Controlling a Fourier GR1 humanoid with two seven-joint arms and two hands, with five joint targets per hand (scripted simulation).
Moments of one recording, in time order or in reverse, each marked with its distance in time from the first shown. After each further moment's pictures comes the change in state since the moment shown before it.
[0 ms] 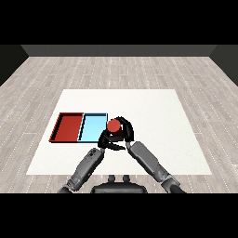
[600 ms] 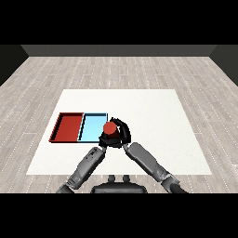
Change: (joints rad) left arm -0.032 0.005 -0.034 -0.018 -0.007 0.105 0.034; right arm -0.026 -0.002 0.078 0.020 -0.043 -0.041 -0.019
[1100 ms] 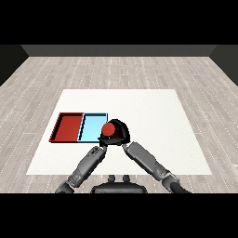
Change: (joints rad) left arm -0.031 0.007 -0.022 0.046 0.024 0.204 0.053; right arm -0.024 -0.009 0.027 0.010 -0.017 -0.022 -0.007
